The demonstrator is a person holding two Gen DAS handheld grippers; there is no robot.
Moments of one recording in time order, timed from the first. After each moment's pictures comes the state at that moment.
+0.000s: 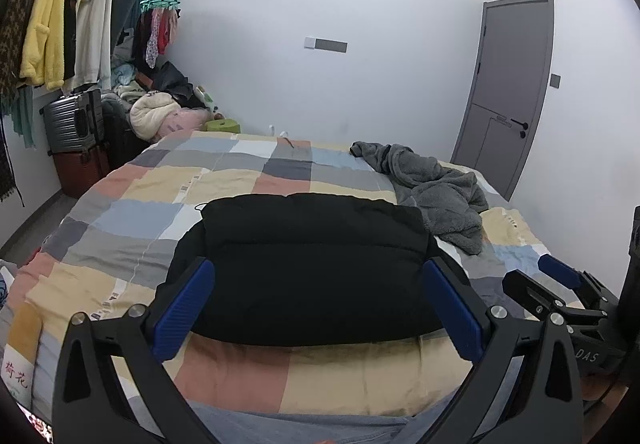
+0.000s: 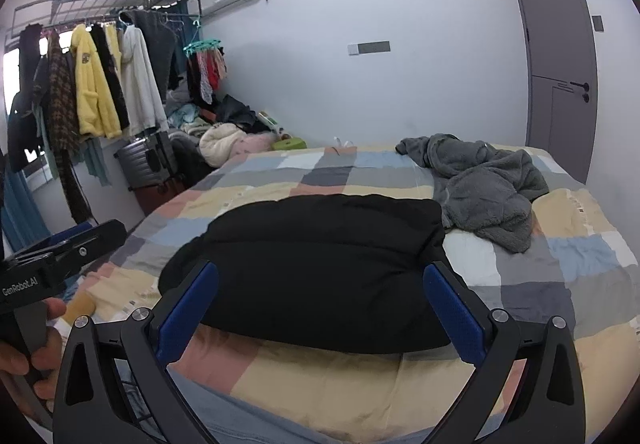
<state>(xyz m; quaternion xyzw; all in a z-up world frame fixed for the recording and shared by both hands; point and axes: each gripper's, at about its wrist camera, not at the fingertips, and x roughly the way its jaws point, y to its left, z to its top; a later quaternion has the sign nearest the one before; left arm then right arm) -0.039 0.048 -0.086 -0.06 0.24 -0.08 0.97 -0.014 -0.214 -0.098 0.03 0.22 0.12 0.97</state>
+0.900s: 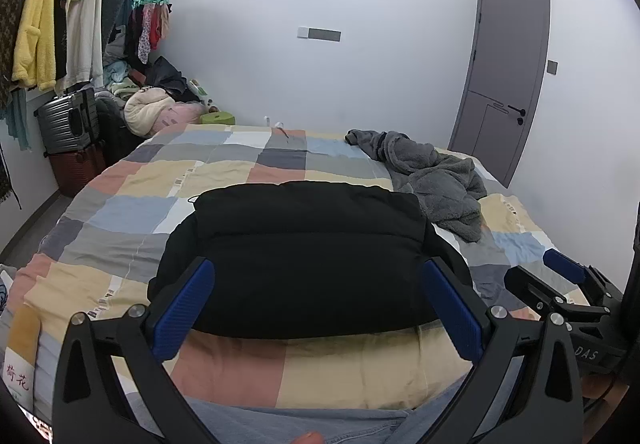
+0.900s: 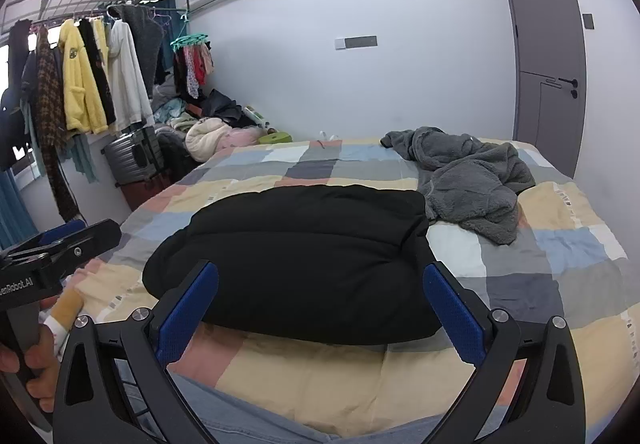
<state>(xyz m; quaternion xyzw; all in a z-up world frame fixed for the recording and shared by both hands) -0.036 0.036 -0.093 -0.05 0.26 -0.09 0.96 -0.017 -0.221 -0.102 0.03 0.23 0.10 0.97</state>
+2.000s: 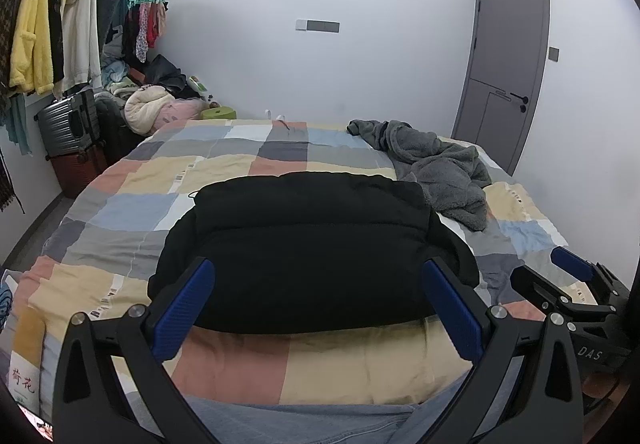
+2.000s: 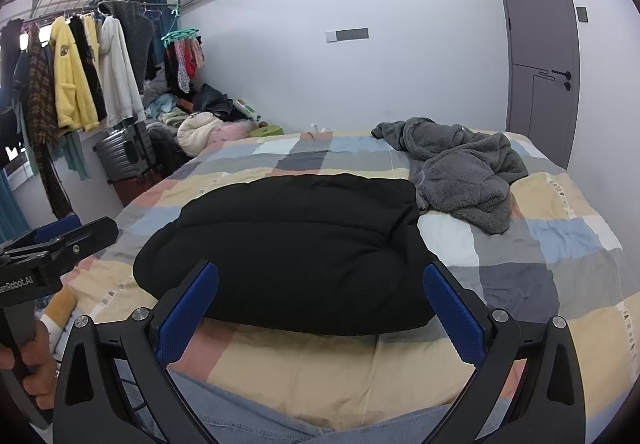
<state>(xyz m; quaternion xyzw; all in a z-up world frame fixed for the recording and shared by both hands) -0.031 0.029 -0.099 -0.03 0.27 -0.08 0.96 -0.014 -0.230 -0.113 0.03 0.25 0.08 0.96</state>
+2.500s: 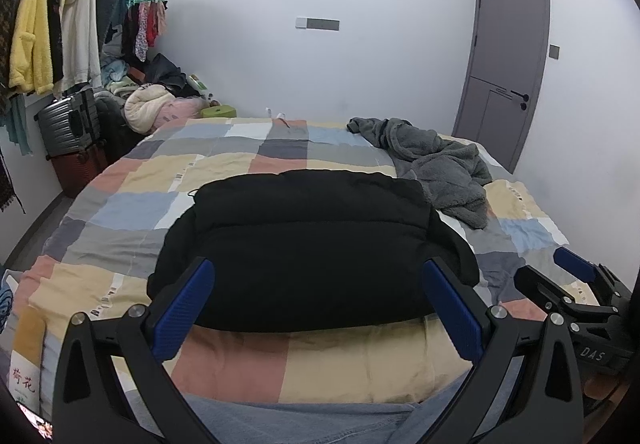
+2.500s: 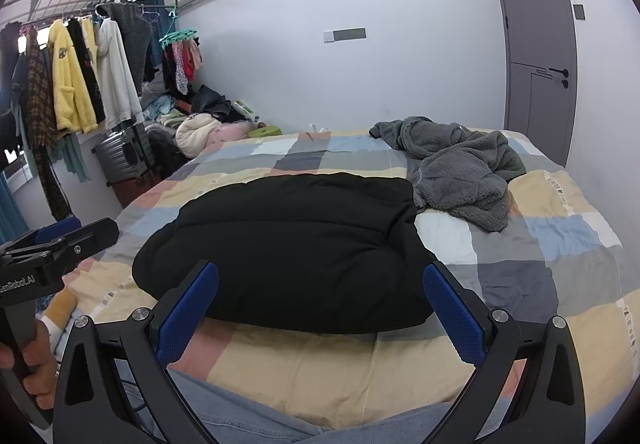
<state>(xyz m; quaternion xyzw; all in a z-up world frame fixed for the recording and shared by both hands) -0.030 0.030 -0.100 -0.03 0.27 -0.09 0.96 -0.017 -0.232 -0.116 0.04 0.25 0.08 0.96</state>
